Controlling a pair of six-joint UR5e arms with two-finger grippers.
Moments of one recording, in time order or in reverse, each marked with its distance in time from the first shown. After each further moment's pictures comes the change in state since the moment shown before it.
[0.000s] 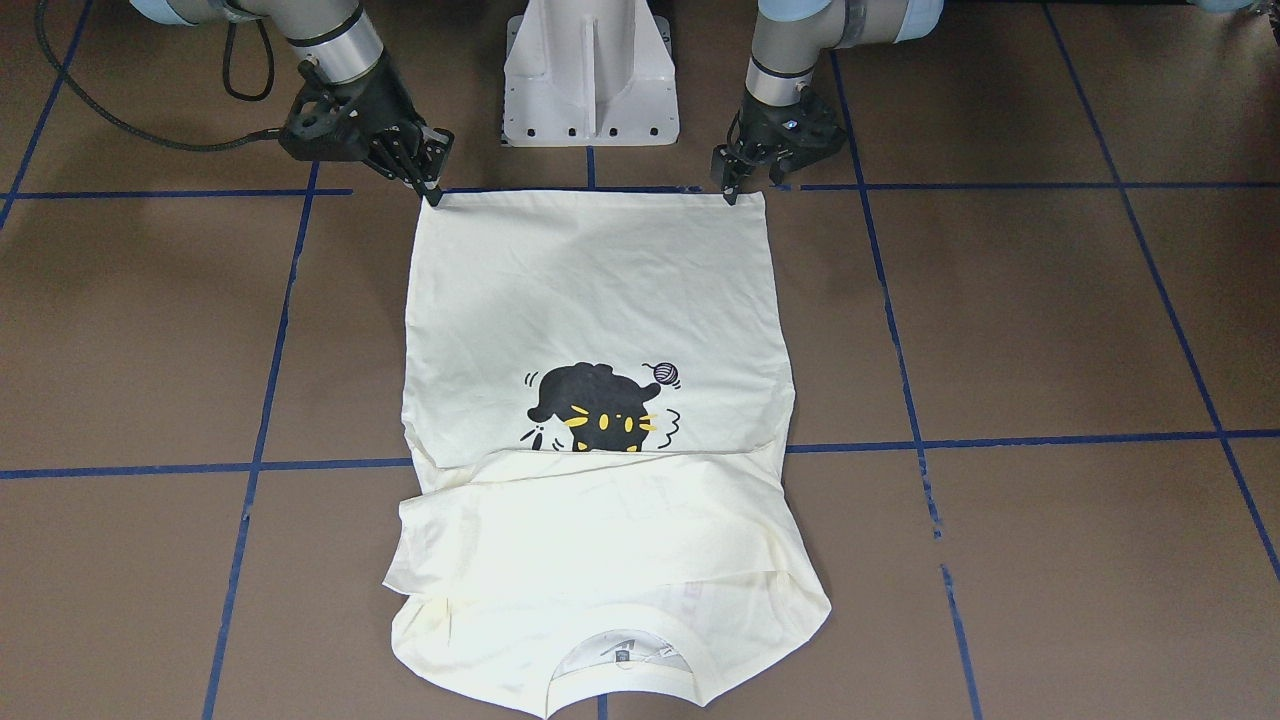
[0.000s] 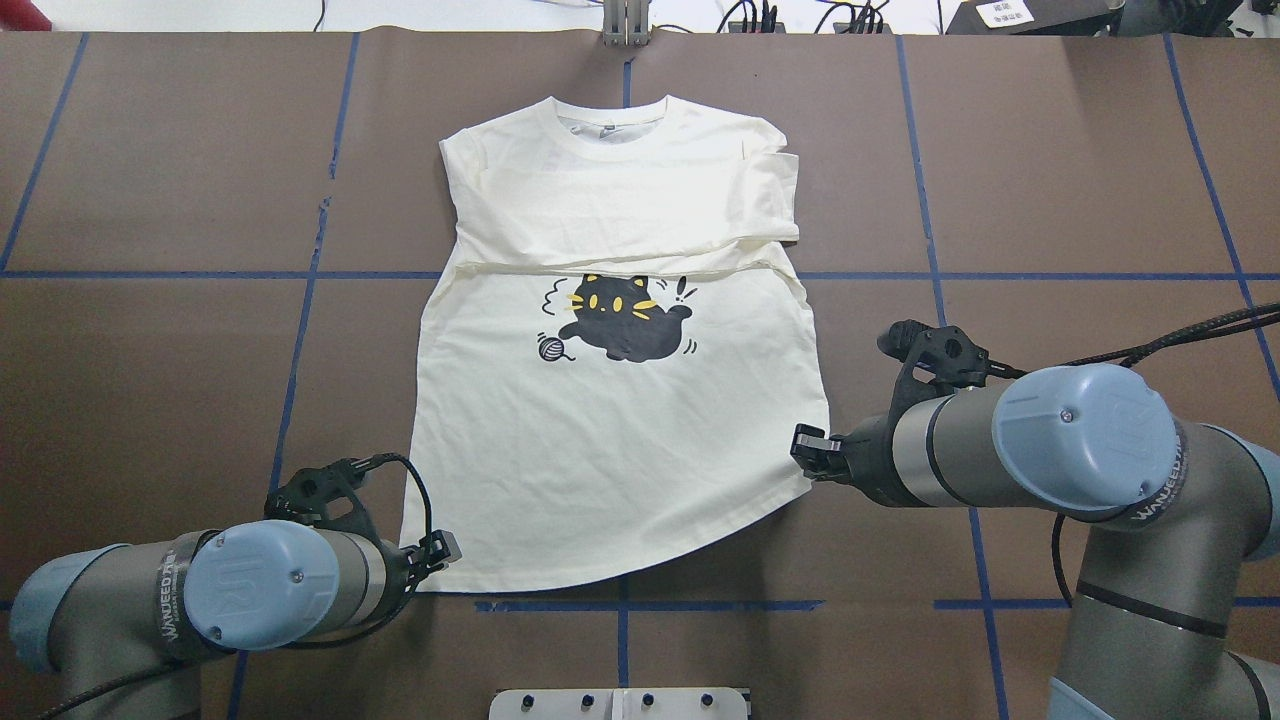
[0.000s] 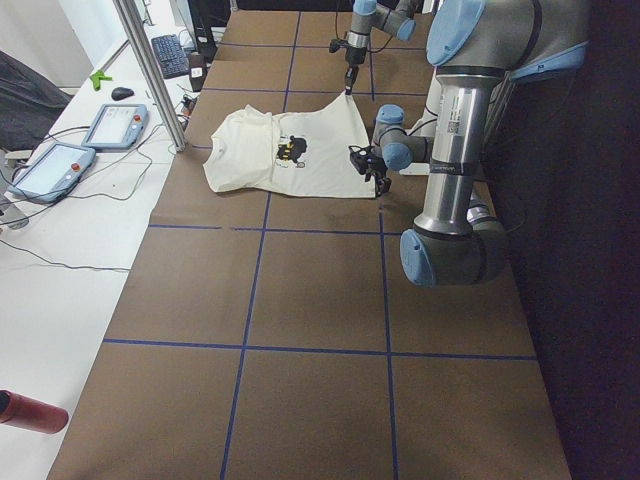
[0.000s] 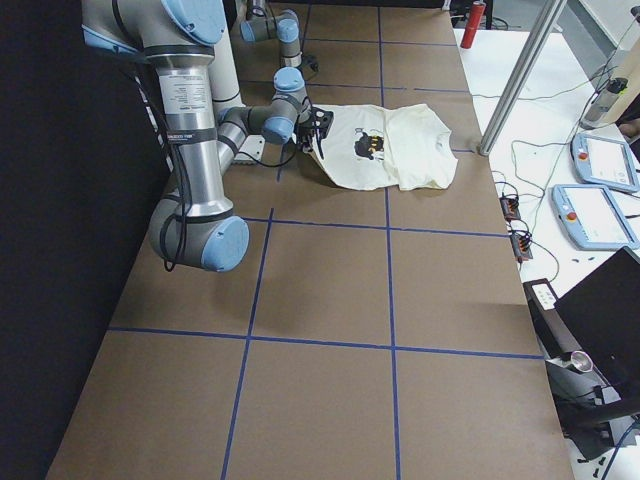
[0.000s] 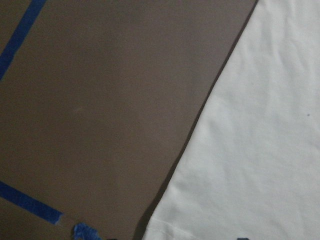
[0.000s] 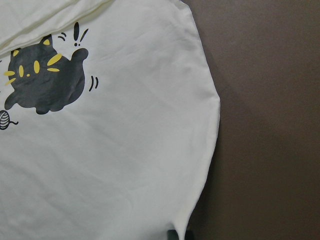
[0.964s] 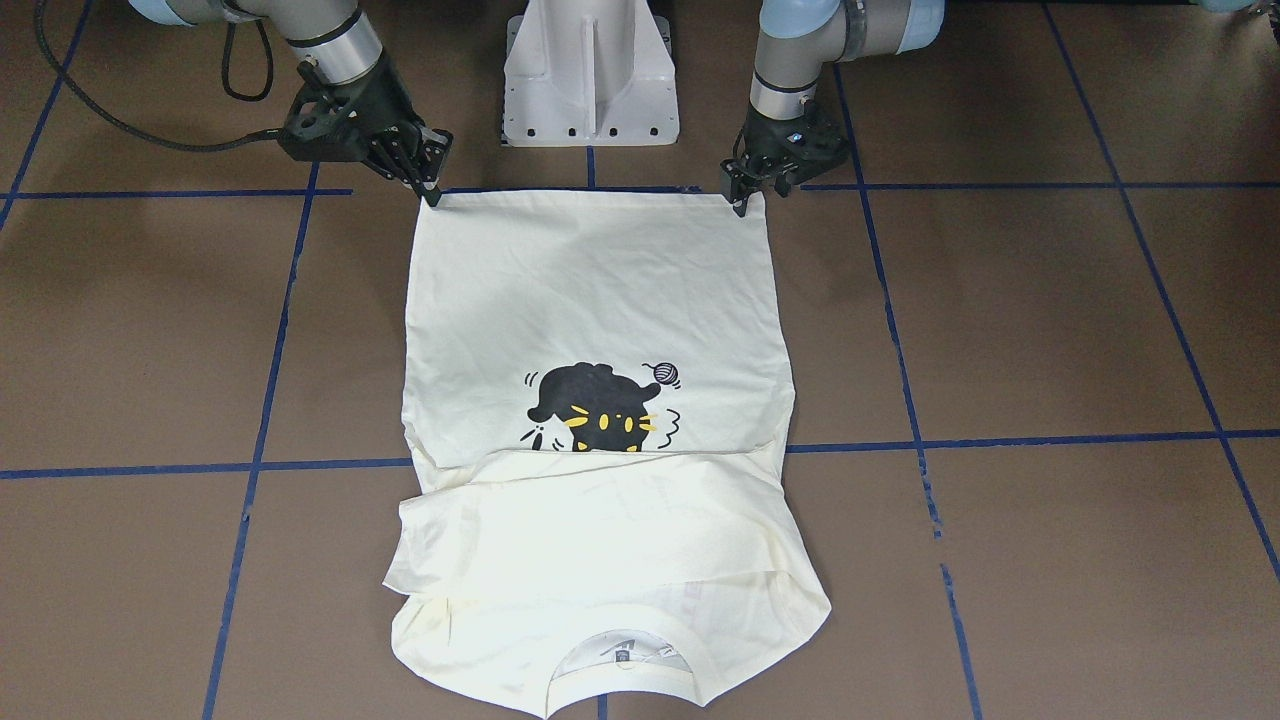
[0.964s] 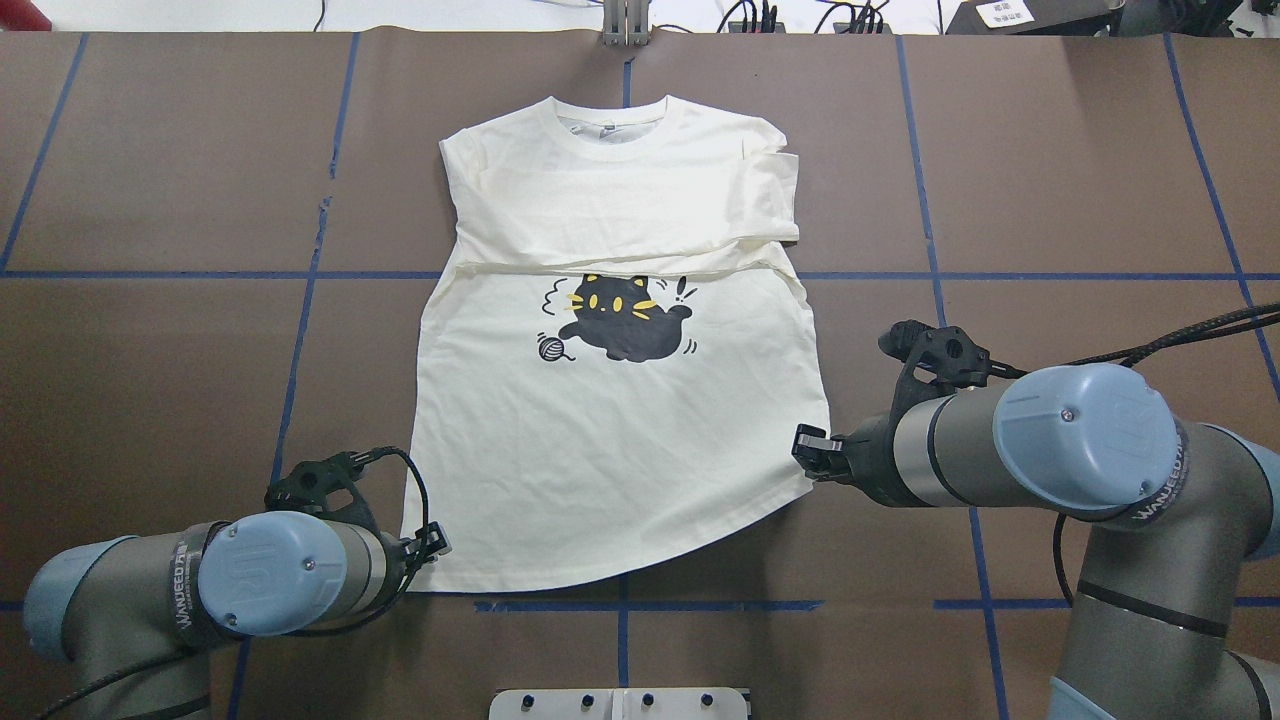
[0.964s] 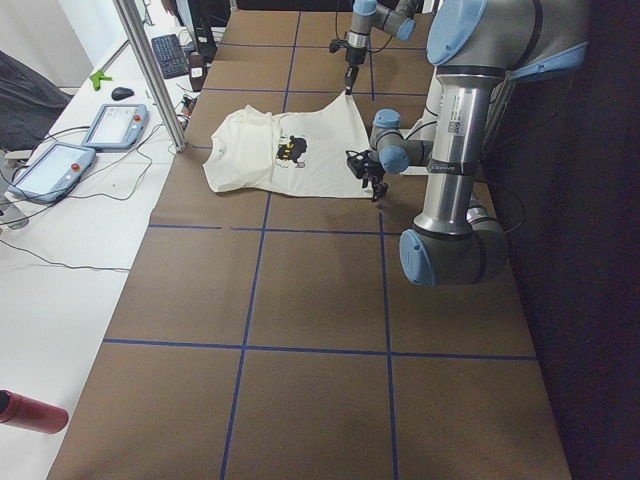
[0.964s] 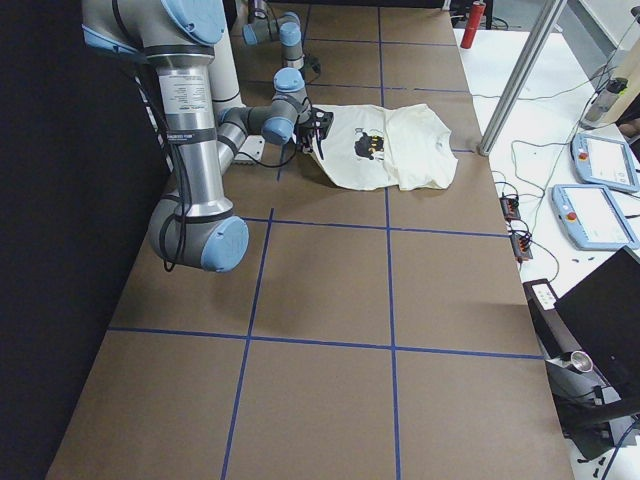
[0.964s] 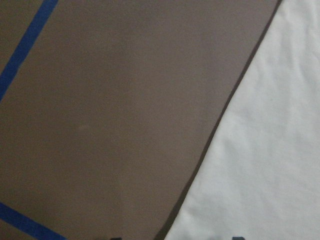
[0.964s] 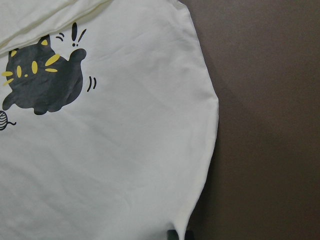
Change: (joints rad) left arm -0.013 -0.001 0.031 0.001 0.002 0.003; right arm 0.001 -0.003 -0.001 0.000 0.000 0.000
